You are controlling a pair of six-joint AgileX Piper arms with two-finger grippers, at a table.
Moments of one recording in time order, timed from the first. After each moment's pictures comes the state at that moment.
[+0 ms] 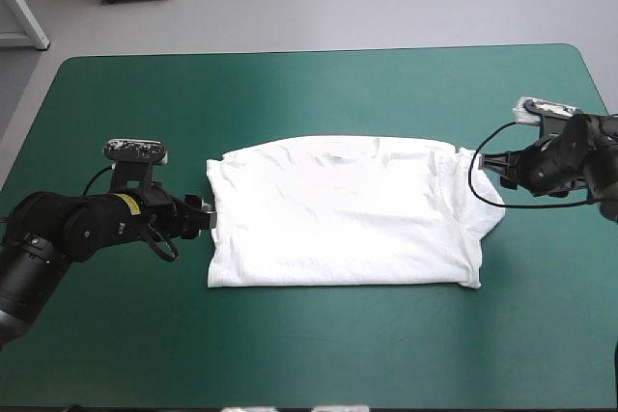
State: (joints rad) left arm -0.32 1.08 -1.03 -0.06 0.92 -0.14; right arm -0.07 1.48 -1.23 0.09 0.95 0.07
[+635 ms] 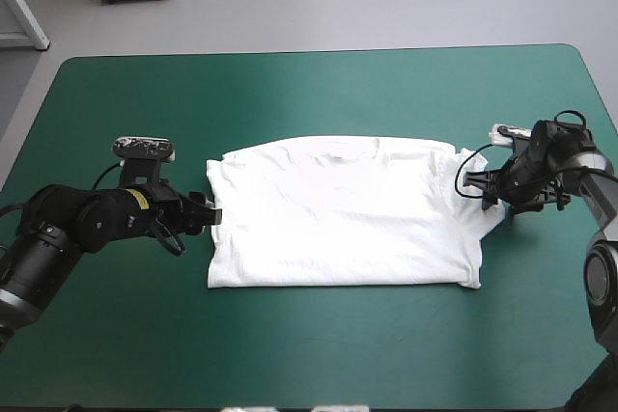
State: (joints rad) left arm -0.32 1.13 -1.03 -0.06 0.89 -0.14; right arm -0.07 1.78 -1.24 0.10 0.88 0.05
